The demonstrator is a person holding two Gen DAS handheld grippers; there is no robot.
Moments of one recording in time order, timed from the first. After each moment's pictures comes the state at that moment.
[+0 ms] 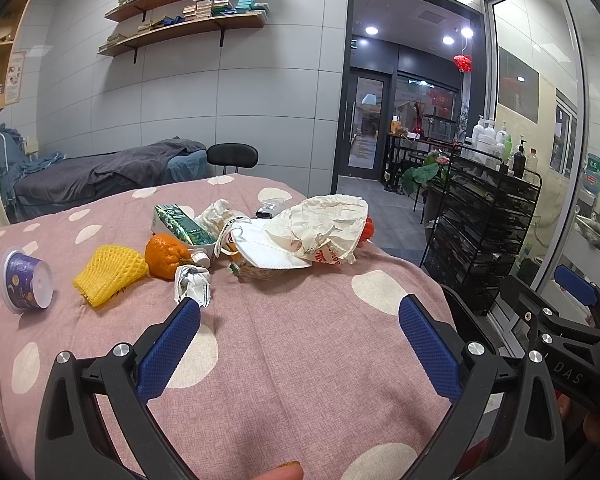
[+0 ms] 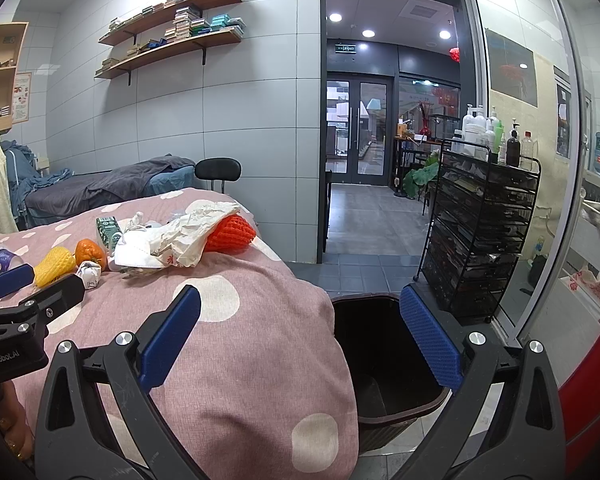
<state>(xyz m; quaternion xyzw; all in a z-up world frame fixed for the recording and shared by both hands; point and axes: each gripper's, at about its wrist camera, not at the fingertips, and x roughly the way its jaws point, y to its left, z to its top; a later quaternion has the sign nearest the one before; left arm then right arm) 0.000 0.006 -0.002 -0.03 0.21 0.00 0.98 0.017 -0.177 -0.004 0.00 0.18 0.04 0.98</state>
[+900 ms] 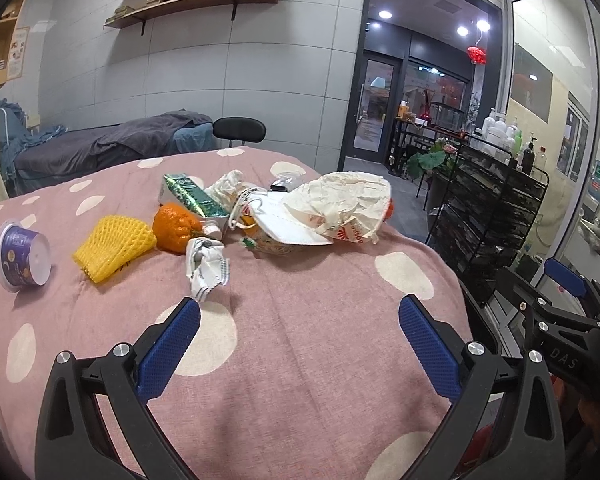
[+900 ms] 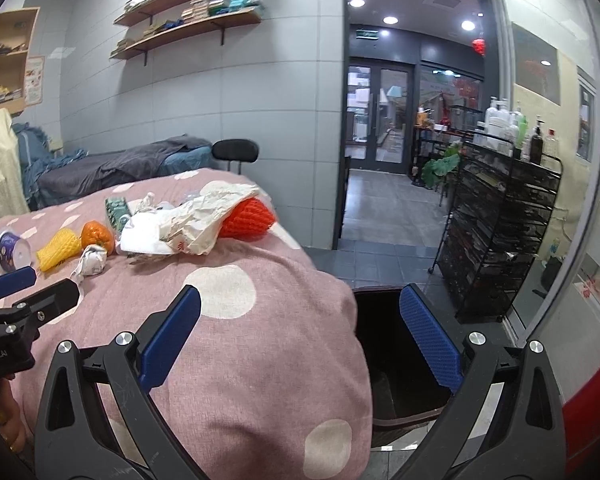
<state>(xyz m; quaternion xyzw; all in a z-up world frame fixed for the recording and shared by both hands) 0.002 0.021 -0.013 -0.06 0.26 0.01 0.96 0.049 -0.158 -0.008 -0.02 0.21 0.08 0.97</state>
